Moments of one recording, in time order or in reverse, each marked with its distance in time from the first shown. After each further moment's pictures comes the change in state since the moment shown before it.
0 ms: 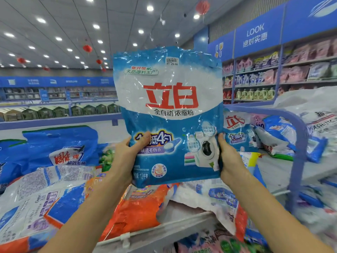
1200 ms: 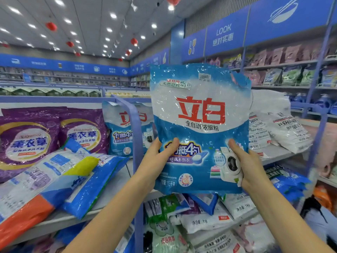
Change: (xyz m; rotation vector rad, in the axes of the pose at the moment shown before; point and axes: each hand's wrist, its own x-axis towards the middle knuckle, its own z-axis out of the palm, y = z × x) left_hand -0.005 -0.176 0.478 0.059 -0.209 -0.152; right_hand 0.119 -0.167 -0.450 -0.139 0.178 -0.112
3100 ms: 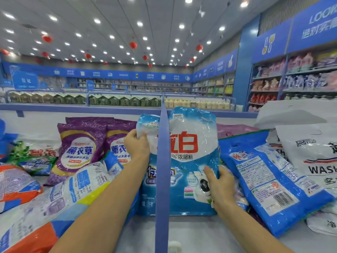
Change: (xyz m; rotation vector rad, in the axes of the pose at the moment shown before) left_hand 0.178 -0.015 -0.164 0.294 1.061 0.290; right_hand 0.128 0.142 0.171 -0.161 -0.289 -0.052
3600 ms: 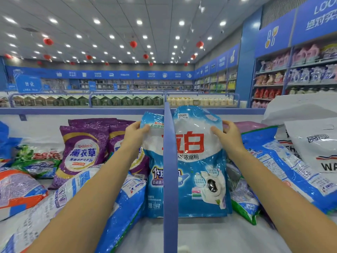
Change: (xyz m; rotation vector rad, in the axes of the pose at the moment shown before) left_hand 0.042 0.010 -0.017 0.019 -0.363 -0.139; right_hand 0.107 -0.058 0.017 -0.226 -0.085 -0.146
